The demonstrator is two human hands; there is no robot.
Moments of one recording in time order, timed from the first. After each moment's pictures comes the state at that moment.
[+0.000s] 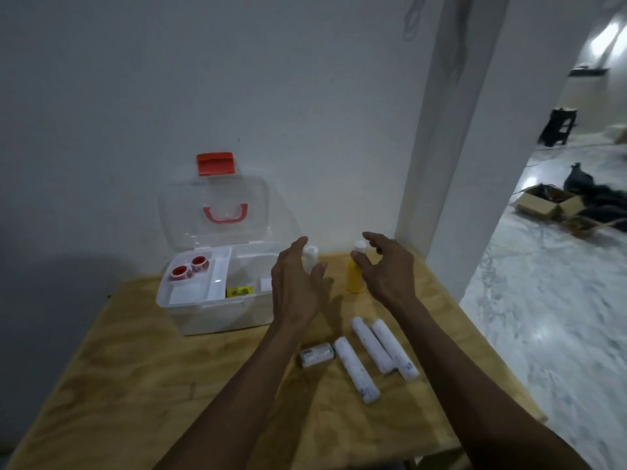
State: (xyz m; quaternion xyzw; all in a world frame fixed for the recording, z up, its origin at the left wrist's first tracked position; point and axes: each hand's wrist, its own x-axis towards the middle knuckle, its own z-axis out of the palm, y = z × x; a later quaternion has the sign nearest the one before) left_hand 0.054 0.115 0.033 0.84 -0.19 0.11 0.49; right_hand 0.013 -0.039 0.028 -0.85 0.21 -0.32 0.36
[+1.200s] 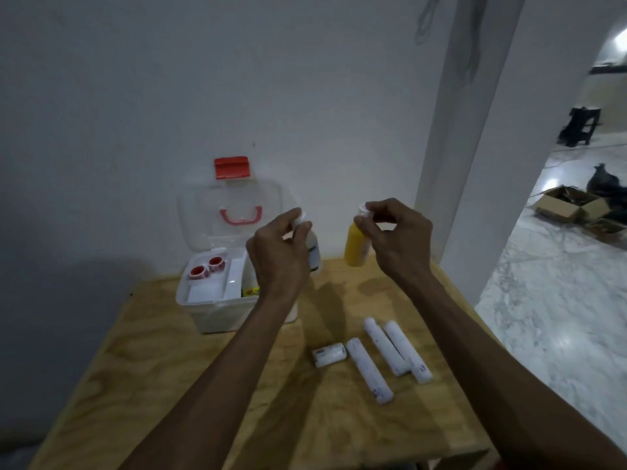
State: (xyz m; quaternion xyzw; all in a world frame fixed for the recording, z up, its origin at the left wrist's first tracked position) left_hand 0.063 0.135 0.092 0.76 -0.16 0.27 0.57; right_hand 0.015 -0.029 0.084 -0.78 0.09 -0.47 0.39
